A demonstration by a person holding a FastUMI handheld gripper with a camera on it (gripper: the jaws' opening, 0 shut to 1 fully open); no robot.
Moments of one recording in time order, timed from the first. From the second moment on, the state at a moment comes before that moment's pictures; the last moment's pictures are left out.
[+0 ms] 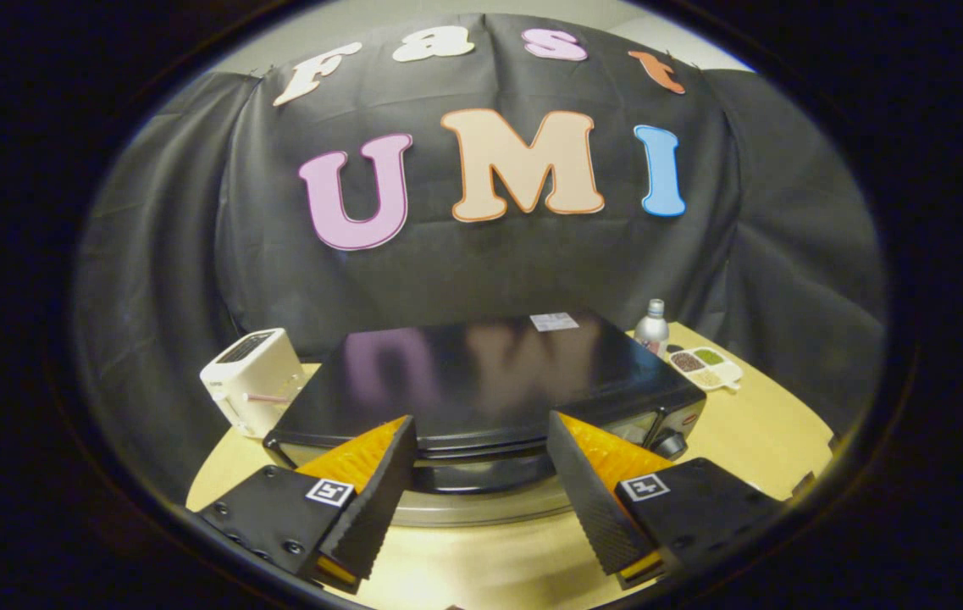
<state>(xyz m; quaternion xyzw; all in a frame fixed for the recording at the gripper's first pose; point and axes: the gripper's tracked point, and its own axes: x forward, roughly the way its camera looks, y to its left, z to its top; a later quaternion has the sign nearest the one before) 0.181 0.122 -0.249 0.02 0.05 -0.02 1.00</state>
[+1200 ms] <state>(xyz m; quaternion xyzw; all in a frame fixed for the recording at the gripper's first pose) 0.139 0.108 -0.275 0.04 0.08 -0.03 1.00</state>
